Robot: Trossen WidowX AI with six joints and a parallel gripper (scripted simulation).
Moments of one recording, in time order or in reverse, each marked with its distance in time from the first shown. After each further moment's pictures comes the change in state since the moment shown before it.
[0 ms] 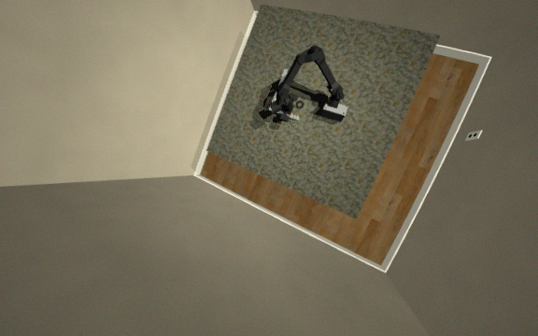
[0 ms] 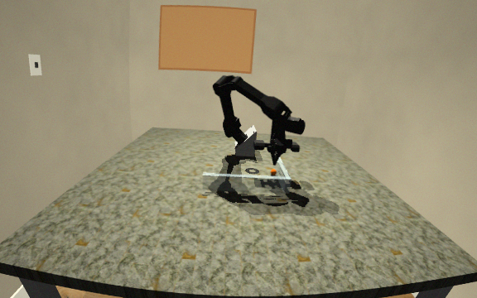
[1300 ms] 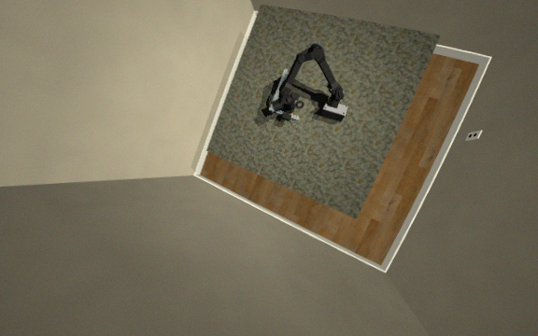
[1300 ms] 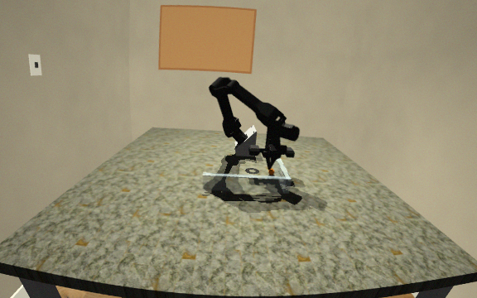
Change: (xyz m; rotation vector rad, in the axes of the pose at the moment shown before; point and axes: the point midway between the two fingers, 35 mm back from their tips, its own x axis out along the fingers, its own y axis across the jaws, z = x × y) arm 0.025 -0.019 -0.003 -0.010 0.010 -0.012
